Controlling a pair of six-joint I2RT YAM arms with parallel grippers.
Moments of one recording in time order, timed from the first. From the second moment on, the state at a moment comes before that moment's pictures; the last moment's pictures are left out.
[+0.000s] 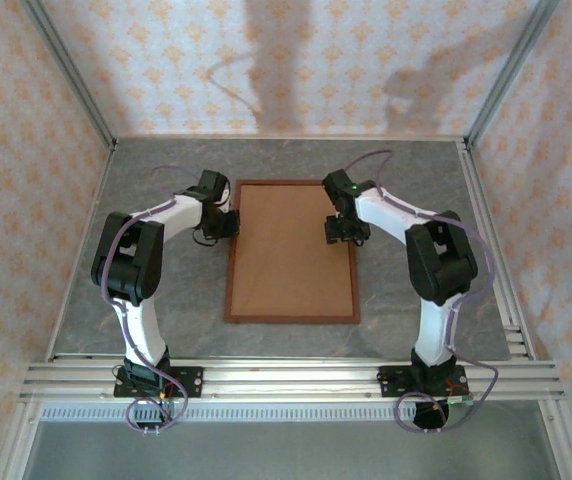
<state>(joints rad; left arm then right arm) -0.20 1.91 1.23 -0.52 0.20 -0.36 0.45 1.90 1.38 -0.84 0.10 0.33</state>
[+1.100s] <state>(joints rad) -0.20 1.91 1.23 -0.52 0.21 -0.36 0.48 1.62 0.97 -0.88 0.01 0.48</state>
